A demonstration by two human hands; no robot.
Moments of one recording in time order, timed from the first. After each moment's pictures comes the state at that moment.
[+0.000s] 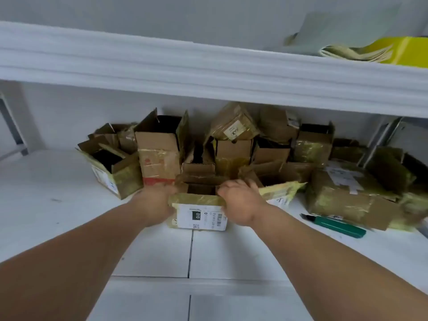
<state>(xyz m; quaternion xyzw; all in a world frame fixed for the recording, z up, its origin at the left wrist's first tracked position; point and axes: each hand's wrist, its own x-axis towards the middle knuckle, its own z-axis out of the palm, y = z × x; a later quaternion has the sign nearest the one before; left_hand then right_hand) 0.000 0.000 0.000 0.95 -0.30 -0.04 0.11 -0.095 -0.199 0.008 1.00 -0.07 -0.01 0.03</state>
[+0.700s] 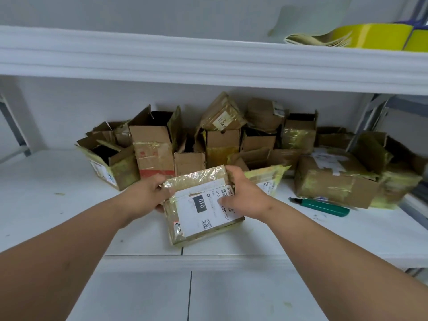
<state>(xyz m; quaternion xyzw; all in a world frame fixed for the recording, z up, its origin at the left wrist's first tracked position) -0.051 0.016 0.014 0.86 -0.24 -0.16 0.42 -0.163 -0.207 0.011 0.90 -0.12 0.05 -0.42</state>
